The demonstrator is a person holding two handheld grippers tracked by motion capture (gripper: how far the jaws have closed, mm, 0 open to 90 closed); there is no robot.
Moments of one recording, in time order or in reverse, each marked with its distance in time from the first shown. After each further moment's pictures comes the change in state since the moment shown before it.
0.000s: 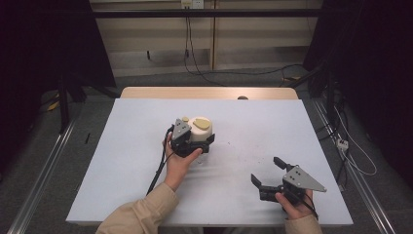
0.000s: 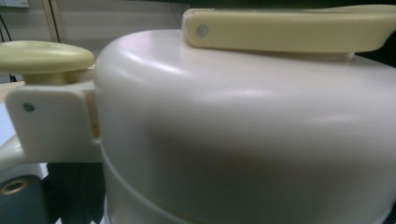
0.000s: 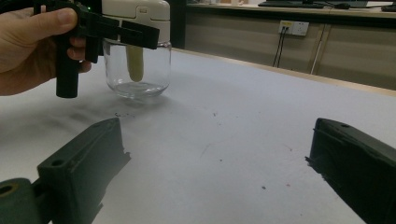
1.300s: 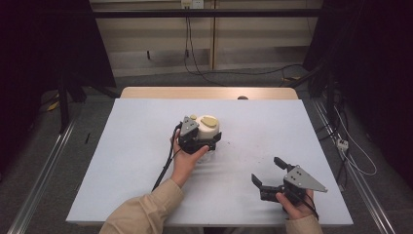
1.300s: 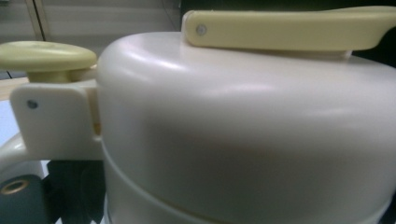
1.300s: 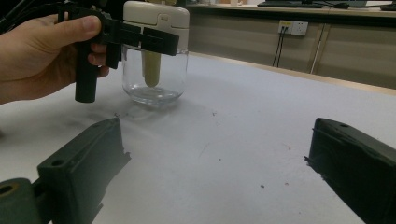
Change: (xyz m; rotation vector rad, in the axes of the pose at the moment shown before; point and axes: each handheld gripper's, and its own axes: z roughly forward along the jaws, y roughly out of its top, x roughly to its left) left arm -0.003 0.000 0.023 0.013 -0.026 -0.010; right arm -0.001 -0.001 -0.001 -0.004 0.003 0.005
